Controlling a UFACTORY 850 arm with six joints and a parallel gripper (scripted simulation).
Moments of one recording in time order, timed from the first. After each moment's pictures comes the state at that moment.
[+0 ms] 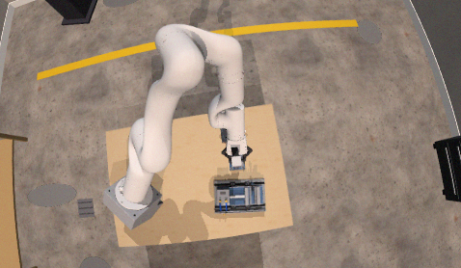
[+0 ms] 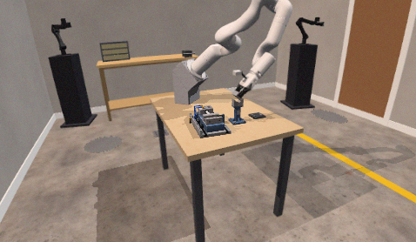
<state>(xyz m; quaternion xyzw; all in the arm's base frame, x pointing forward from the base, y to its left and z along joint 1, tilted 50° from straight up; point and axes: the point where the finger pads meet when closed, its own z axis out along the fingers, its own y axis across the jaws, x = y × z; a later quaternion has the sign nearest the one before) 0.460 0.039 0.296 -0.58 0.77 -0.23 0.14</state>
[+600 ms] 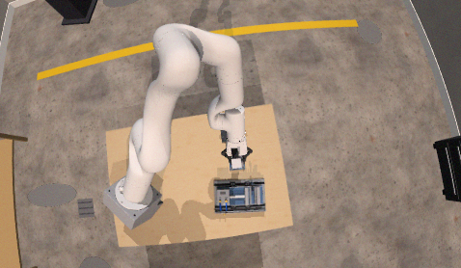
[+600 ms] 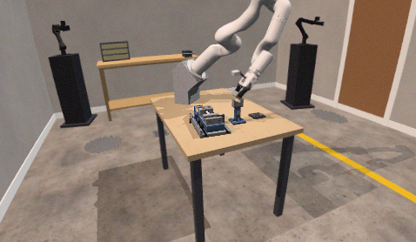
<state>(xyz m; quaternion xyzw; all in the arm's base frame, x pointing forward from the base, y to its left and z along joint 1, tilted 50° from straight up) 0.459 0.038 0.296 -0.59 0.76 -0.21 0.17</state>
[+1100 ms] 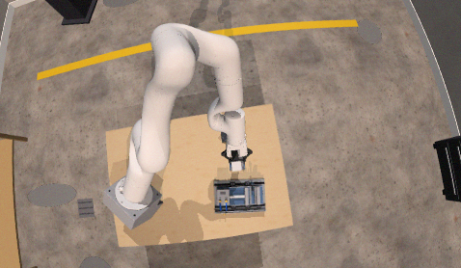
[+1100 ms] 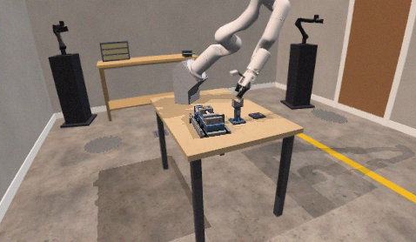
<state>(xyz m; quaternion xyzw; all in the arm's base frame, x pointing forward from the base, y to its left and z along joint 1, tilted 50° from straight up) 0.459 0.038 0.296 -0.60 0.75 -0.19 0.20</state>
